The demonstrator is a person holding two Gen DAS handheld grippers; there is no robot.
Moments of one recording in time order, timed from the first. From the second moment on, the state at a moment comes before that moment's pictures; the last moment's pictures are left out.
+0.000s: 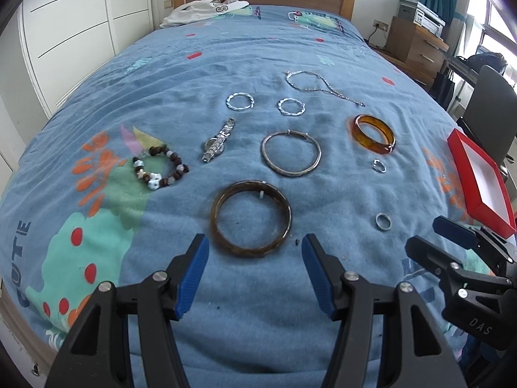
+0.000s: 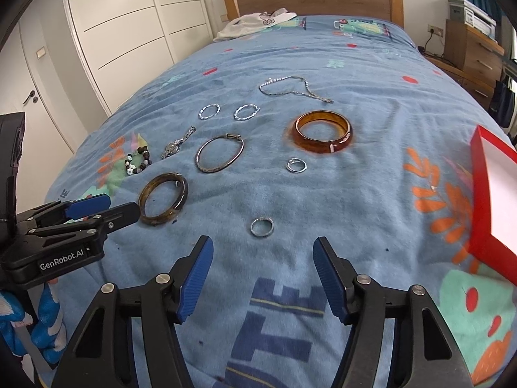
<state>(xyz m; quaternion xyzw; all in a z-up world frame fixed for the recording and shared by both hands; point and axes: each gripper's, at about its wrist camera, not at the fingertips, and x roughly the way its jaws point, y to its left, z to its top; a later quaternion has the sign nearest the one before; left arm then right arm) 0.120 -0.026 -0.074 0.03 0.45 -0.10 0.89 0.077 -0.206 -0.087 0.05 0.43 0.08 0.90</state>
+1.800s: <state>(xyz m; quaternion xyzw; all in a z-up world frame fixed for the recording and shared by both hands) 0.138 -0.078 -0.089 0.07 0.46 -0.13 0.88 0.092 -0.231 -0.094 0.05 0.43 0.10 0.90</state>
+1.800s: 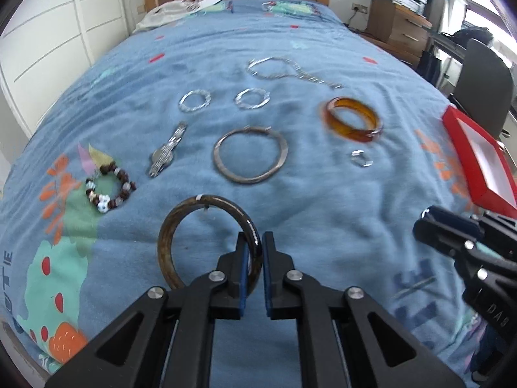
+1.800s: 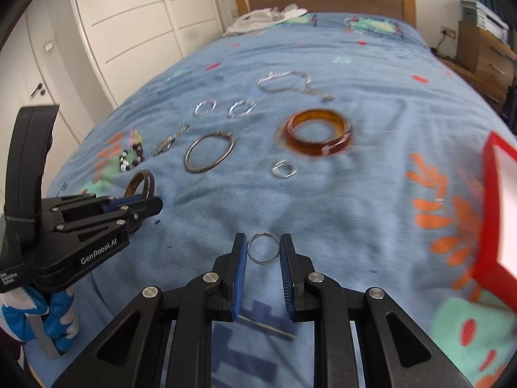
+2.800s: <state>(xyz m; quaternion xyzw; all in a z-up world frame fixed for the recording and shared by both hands) 0.099 -0.444 -0.052 0.18 0.40 -0.40 0.80 0.011 -0.506 -0.077 0.07 0.44 -0.11 0.89</state>
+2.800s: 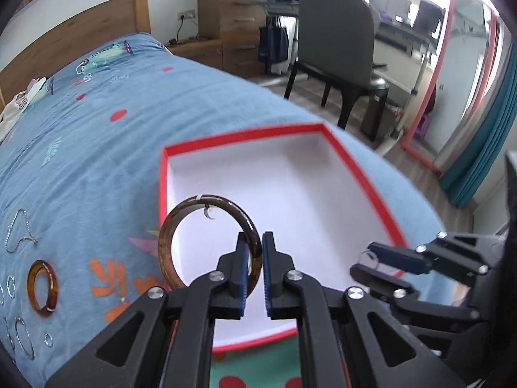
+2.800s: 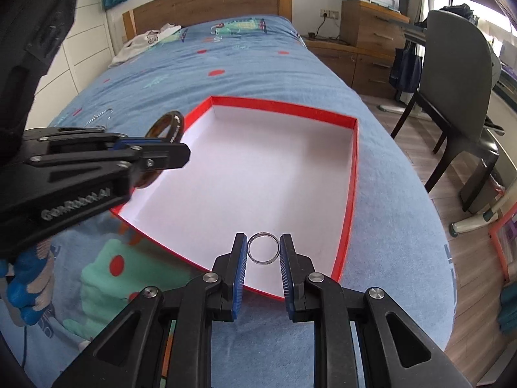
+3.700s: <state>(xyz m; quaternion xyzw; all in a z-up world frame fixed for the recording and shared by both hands) 0.100 -0.426 -0.109 0.13 0.45 -0.37 0.80 0.023 -0.516 -0.105 0.04 0.48 -0.07 0.87</state>
